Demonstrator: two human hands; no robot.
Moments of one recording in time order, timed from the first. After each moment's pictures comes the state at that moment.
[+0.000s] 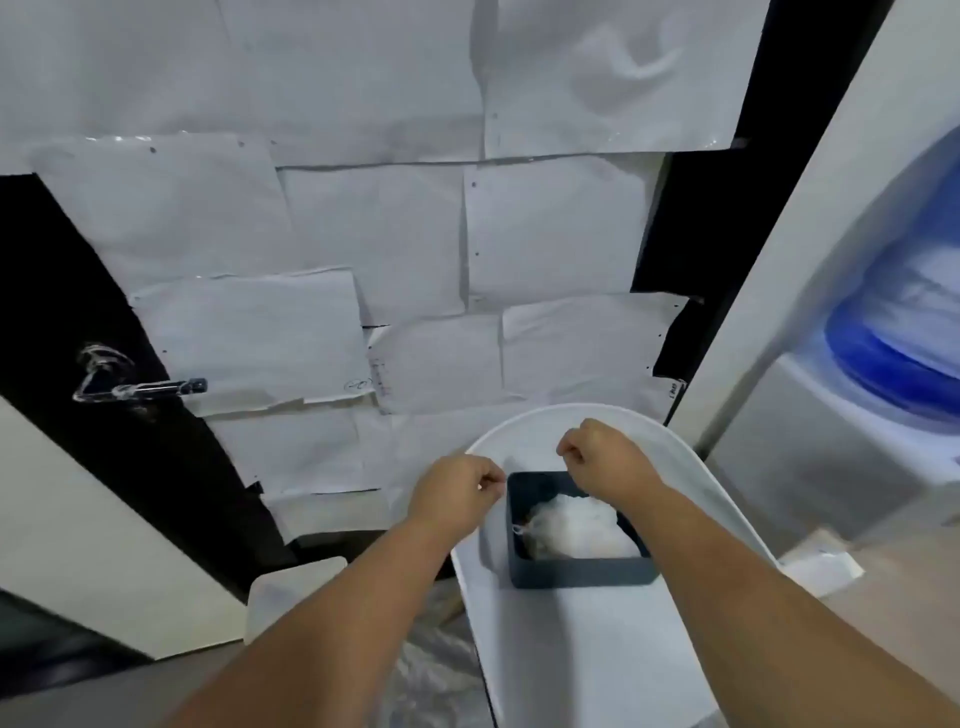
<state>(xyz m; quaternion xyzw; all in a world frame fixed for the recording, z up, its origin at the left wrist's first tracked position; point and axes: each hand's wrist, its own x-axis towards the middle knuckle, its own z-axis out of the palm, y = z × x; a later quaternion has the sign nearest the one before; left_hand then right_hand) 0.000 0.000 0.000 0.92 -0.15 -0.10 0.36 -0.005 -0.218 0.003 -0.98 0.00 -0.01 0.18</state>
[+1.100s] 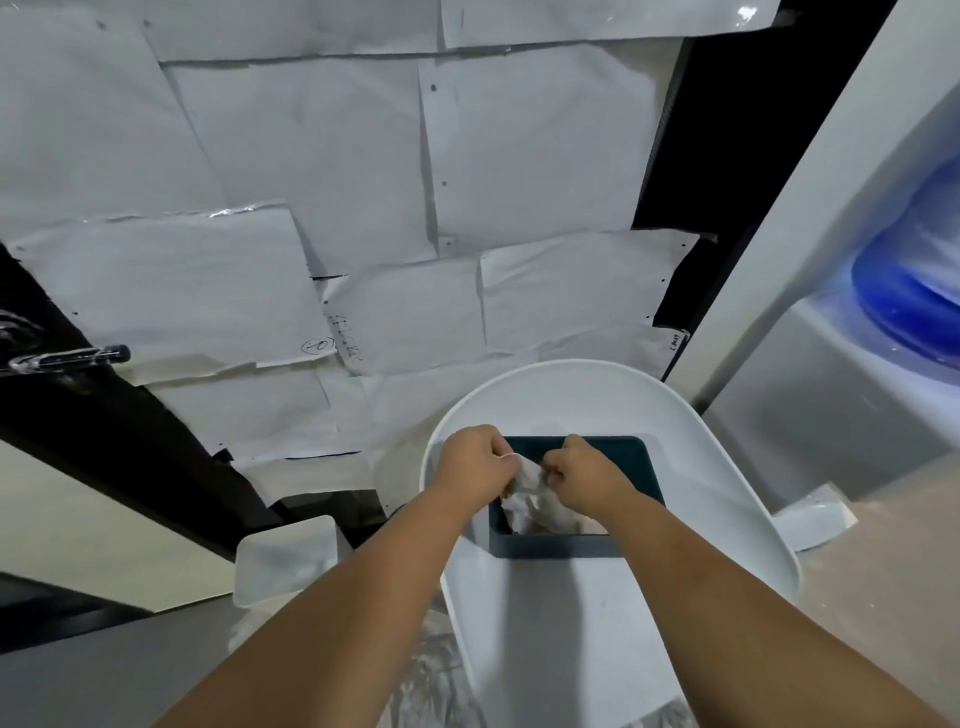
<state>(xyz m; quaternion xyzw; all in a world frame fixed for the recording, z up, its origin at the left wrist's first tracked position) 0.018 -0.058 -0.031 0.90 -0.04 -0.17 0.41 -0.004 -0.230 -0.081 -0.97 0.01 0.14 0.18</state>
